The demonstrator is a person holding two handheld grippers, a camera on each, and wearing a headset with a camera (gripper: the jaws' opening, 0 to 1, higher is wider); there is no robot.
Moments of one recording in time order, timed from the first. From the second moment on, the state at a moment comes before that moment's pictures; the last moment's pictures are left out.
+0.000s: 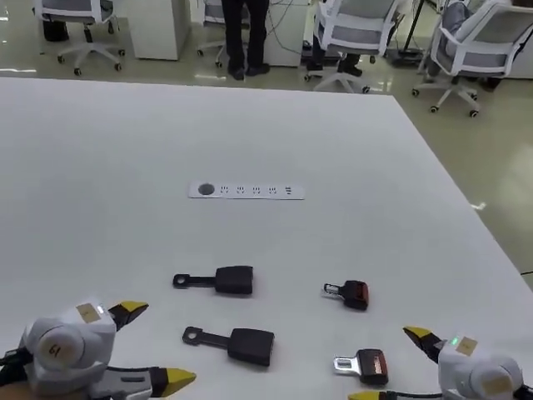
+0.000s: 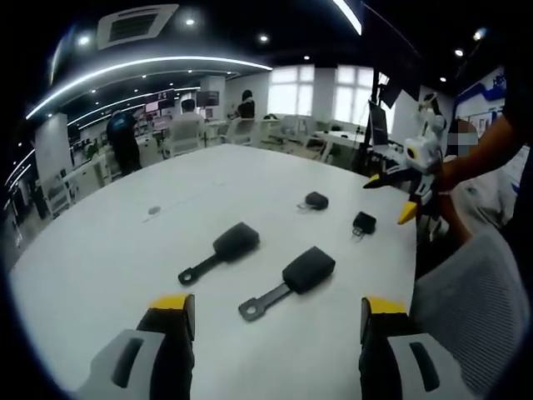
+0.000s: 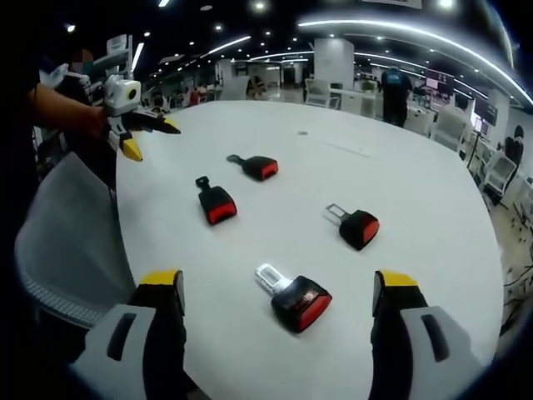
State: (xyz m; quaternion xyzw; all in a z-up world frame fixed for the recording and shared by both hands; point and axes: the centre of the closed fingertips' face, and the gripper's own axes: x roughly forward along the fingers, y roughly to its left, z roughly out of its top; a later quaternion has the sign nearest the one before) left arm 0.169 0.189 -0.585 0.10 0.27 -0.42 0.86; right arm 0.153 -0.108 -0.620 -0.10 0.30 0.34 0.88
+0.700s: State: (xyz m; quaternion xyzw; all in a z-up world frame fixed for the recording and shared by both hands) left arm 0.189 0.143 -0.607 0.19 0.29 -0.51 0.79; right arm 0.163 -0.113 -0.645 -0.13 0.34 0.42 0.83
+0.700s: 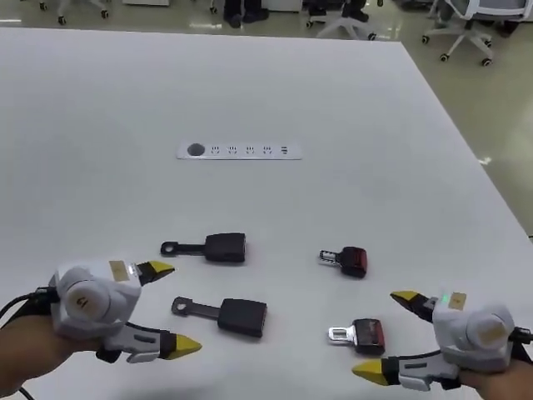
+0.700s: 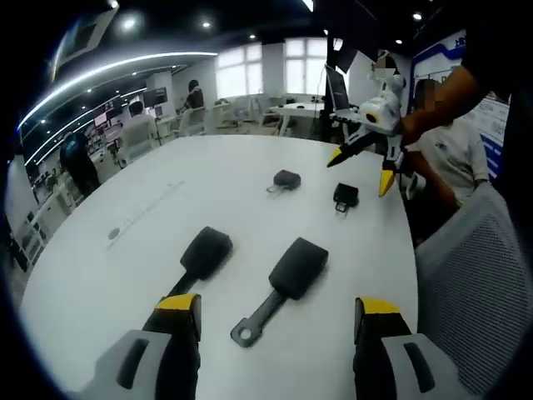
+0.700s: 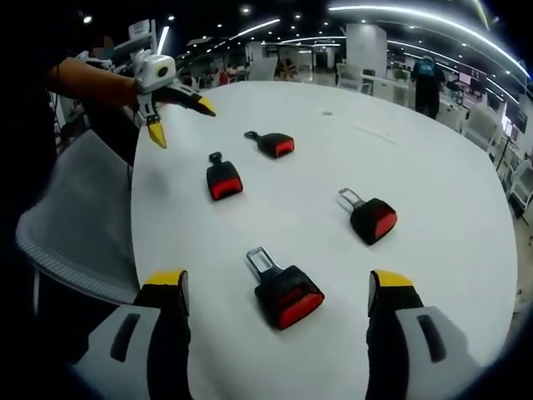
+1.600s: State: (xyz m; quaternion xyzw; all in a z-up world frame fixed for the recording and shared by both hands) left arm 0.199 0.081 -0.674 0.26 0.31 -0.63 0.67; right arm 0.164 -0.121 -0.690 -0.15 0.39 0.50 0.76
